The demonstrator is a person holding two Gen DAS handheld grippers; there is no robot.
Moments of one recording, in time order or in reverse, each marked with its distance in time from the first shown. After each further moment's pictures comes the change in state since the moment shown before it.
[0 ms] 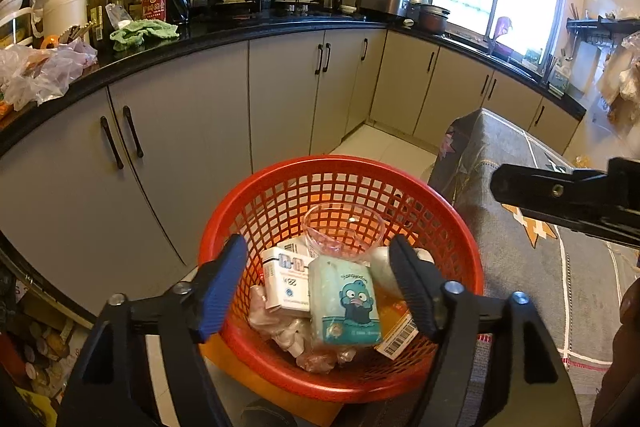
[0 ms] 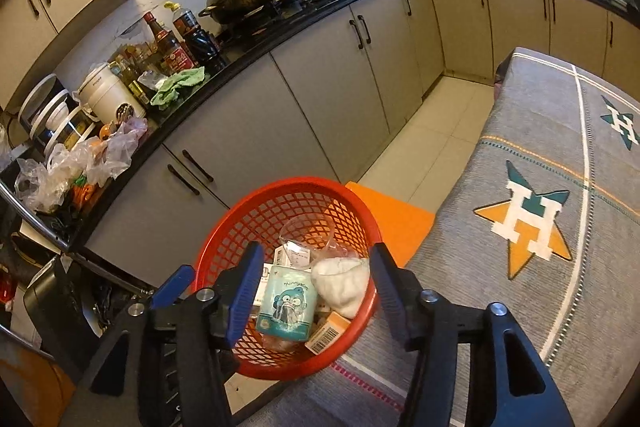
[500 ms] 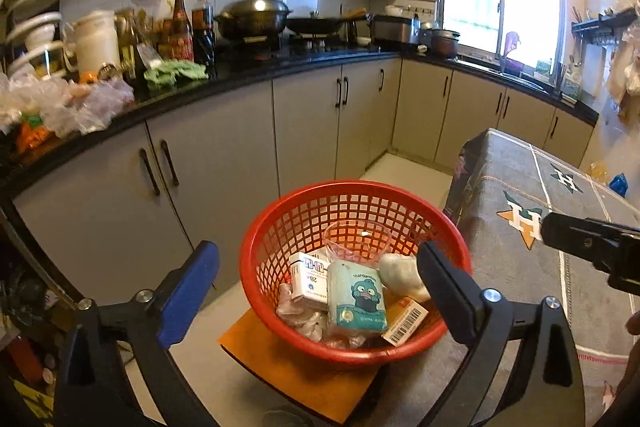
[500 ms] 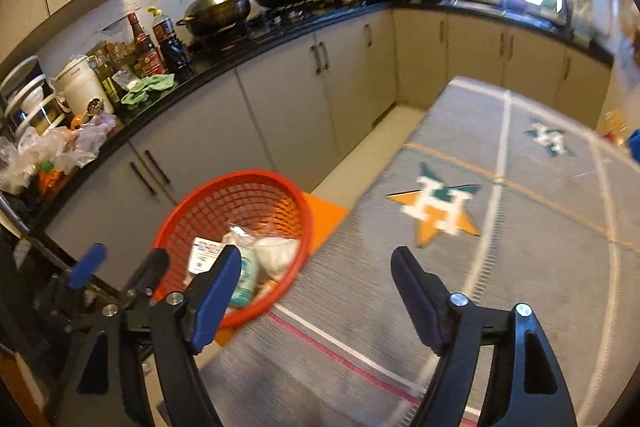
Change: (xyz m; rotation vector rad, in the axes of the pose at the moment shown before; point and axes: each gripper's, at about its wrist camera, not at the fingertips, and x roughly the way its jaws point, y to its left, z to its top) left arm -0.058 -0.015 -0.014 0.042 -0.135 0.112; right arm -0.063 -0.007 -0.041 -0.073 -0.105 -0.214
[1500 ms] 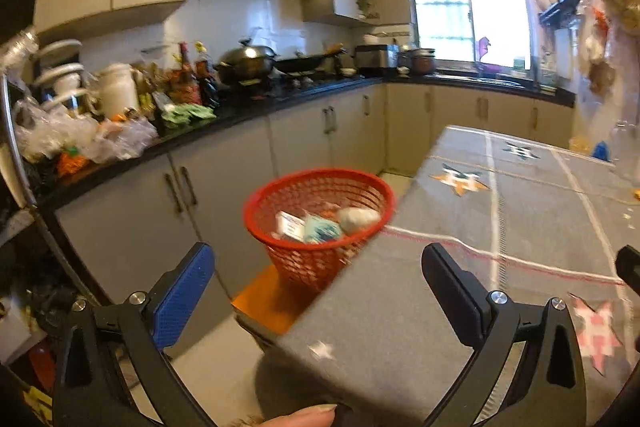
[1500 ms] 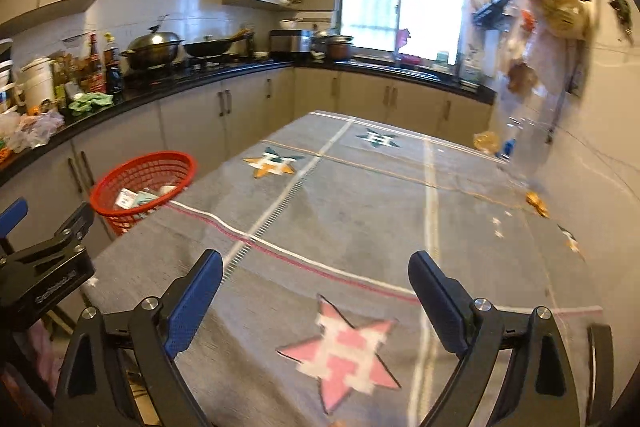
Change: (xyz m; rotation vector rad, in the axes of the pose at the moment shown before) left arm -0.128 -0.048 -0.076 0.101 -0.125 0.010; right arm -0.168 -0.041 -0.154 -0.001 -0.223 -0.399
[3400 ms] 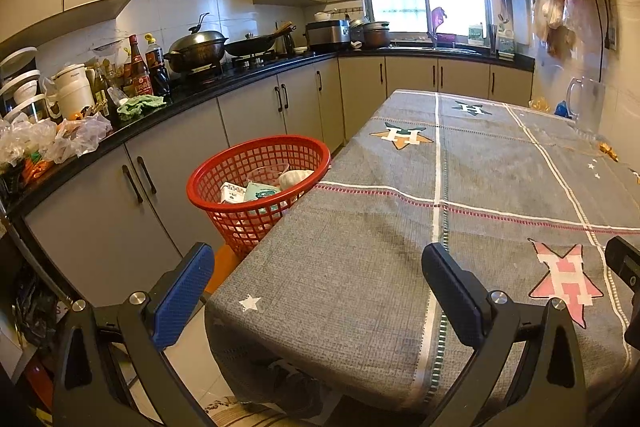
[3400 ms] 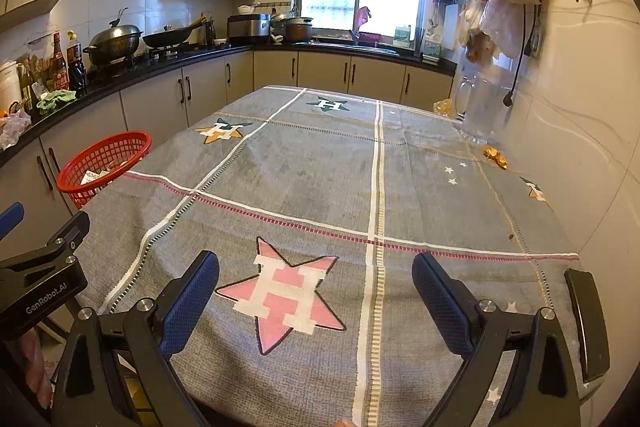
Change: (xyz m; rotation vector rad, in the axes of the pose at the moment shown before) left arm -0.008 -0.042 -0.028 0.096 0.067 -0.115; right arm -0.012 -0.031 -0.037 0.069 0.065 -0.101
